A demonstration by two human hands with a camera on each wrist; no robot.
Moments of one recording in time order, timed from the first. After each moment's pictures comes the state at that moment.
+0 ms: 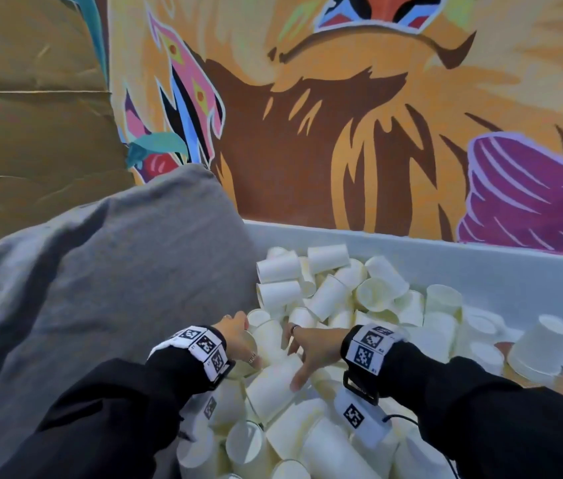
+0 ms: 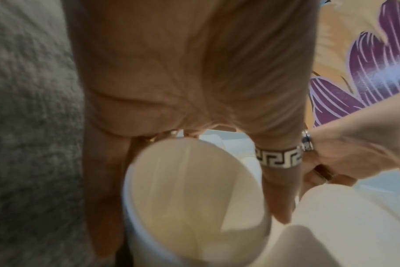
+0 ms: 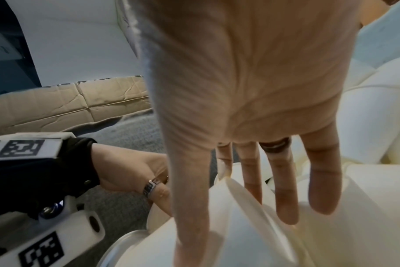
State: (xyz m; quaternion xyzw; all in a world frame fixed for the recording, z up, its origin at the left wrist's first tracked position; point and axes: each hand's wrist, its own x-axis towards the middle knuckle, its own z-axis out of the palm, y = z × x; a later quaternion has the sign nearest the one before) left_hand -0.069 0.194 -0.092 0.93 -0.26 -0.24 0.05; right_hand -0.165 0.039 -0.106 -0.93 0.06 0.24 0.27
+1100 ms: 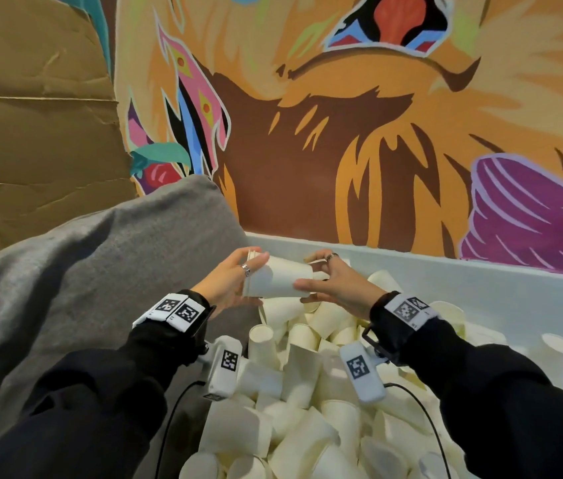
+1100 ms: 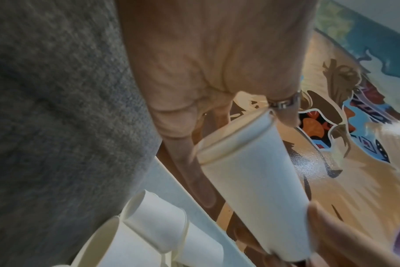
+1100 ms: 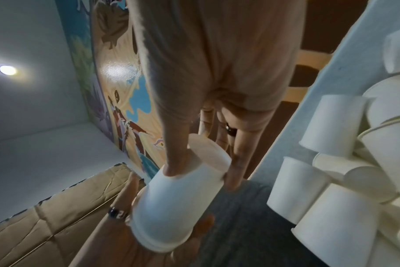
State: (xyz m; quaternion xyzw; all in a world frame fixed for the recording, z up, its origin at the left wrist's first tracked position) left_hand -0.044 0.190 -0.012 0.69 -0.22 -0.27 0.63; right_hand -0.141 0.008 -0.031 -0.74 0.09 -0.09 0.66
